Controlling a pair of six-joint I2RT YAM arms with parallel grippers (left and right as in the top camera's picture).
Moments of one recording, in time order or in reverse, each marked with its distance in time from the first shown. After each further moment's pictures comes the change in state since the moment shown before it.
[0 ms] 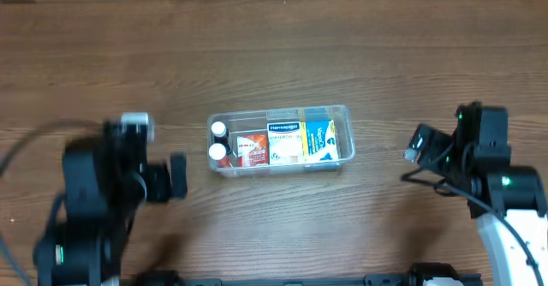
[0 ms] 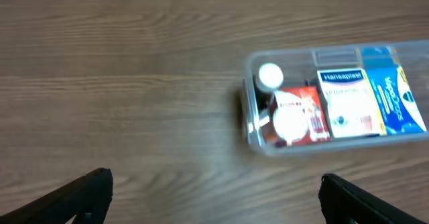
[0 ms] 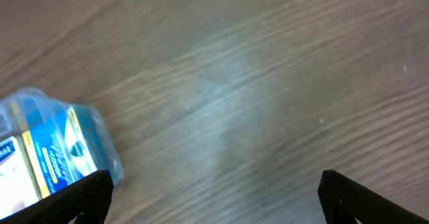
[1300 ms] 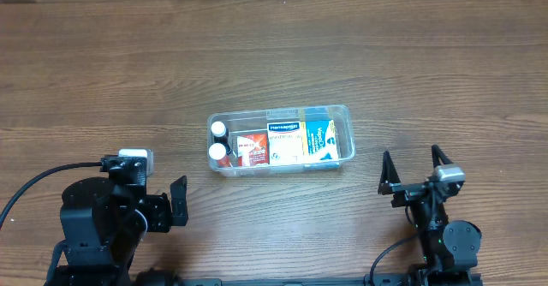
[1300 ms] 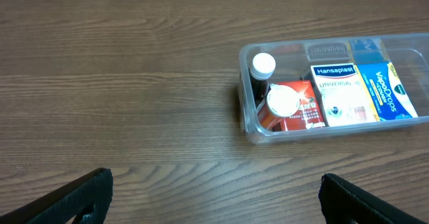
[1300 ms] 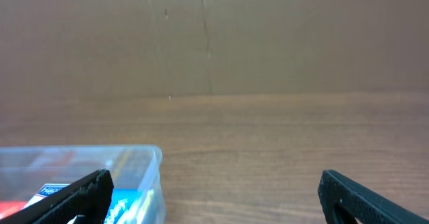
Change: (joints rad) left arm 0.000 -0.211 -0.093 -0.029 0.000 0.000; right arm 0.081 -1.006 -0.968 0.986 -0.180 -0.309
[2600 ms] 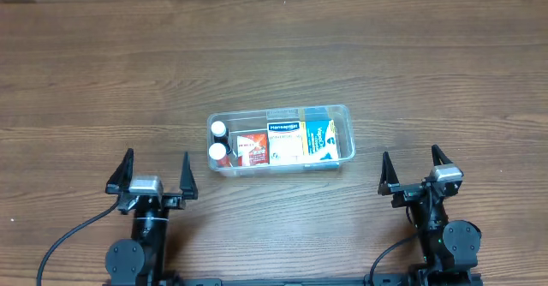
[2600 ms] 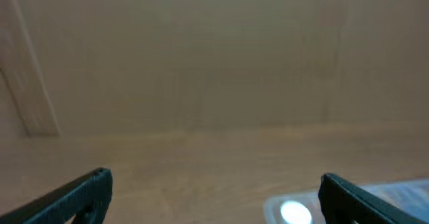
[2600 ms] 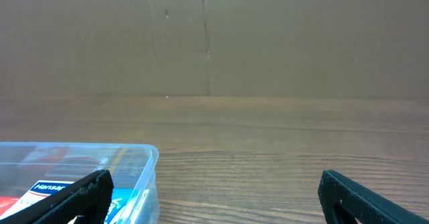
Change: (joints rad) left arm -0.035 -0.593 -0.879 1.133 -0.078 0.016; right arm 0.000 -0.002 0.000 0.005 0.000 -0.037
